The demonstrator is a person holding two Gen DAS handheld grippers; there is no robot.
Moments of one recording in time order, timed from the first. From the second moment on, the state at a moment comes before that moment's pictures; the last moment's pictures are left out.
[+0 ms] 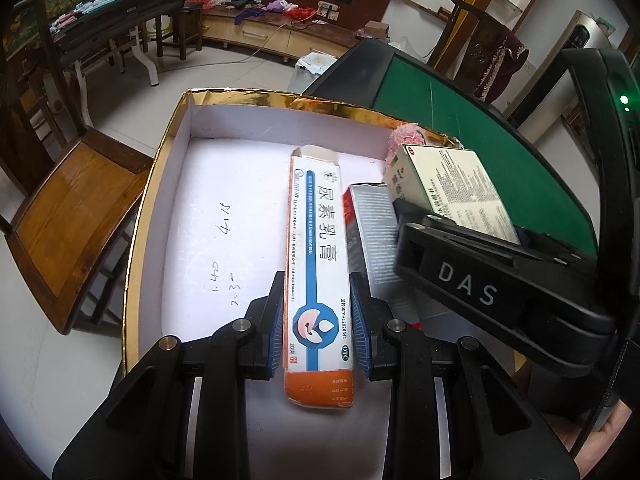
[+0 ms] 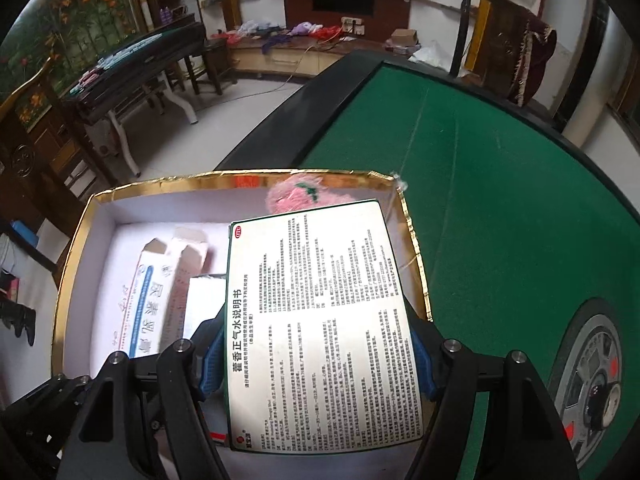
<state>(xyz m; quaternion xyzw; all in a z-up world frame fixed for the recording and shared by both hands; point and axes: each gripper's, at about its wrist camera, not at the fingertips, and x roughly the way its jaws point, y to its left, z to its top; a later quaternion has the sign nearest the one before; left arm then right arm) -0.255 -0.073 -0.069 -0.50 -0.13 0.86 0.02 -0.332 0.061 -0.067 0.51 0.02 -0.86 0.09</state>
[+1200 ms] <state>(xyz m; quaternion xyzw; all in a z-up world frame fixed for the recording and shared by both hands) -0.253 -0.067 -0.067 -0.49 -0.12 0.86 0.04 -0.324 0.069 -0.054 0.50 -0.02 -0.86 0.09</state>
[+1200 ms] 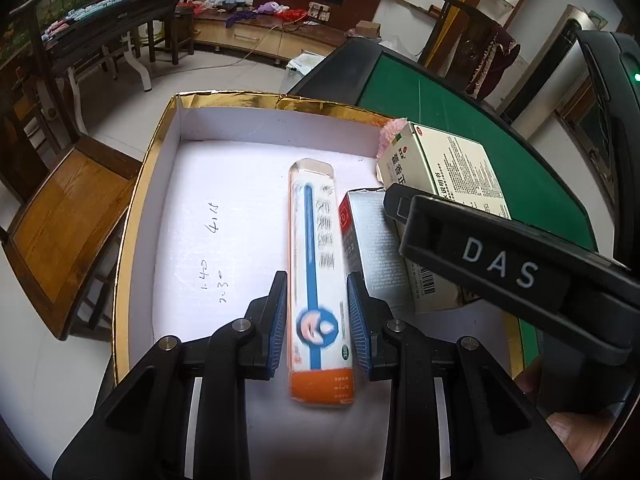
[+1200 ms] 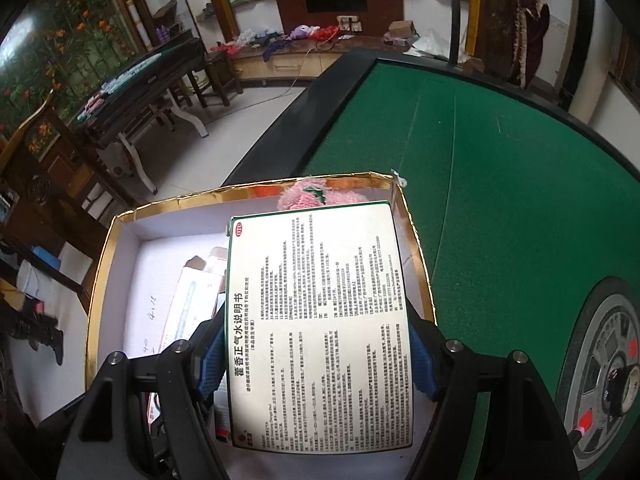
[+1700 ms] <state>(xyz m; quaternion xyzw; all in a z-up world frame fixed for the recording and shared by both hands) -0.252 -0.063 -0.059 -0.48 -0.13 0.87 0.05 -0.296 0.086 -0.023 0.44 -0.05 -0.89 0.10</state>
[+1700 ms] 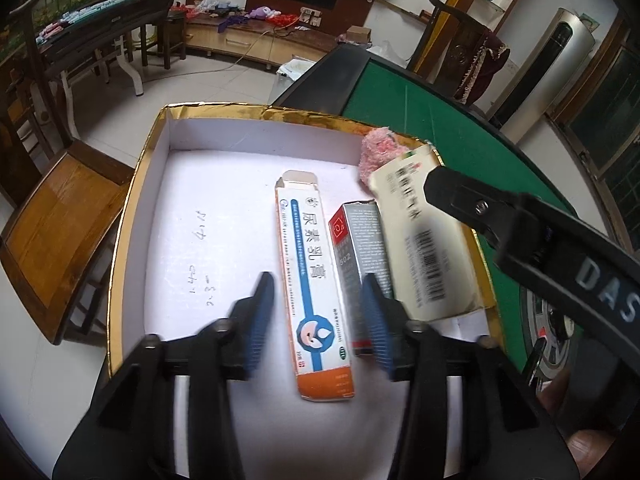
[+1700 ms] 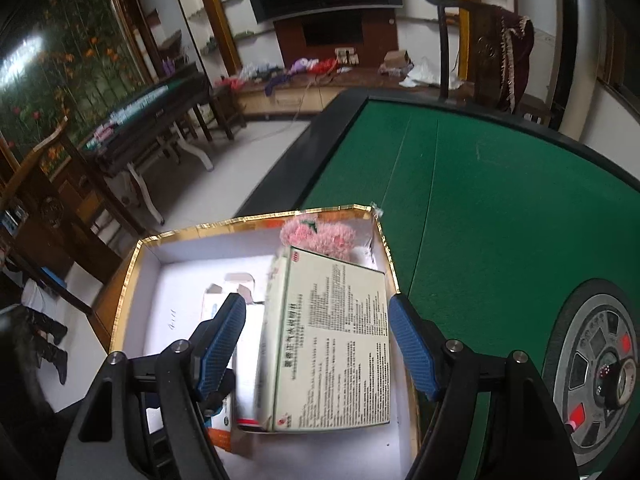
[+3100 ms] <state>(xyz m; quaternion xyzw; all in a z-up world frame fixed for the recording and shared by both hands) -0.241 -0.007 -0.041 -0.42 -0.01 0.91 0.04 -0.102 0.248 0.021 0.34 -0.15 -0.90 0.20</state>
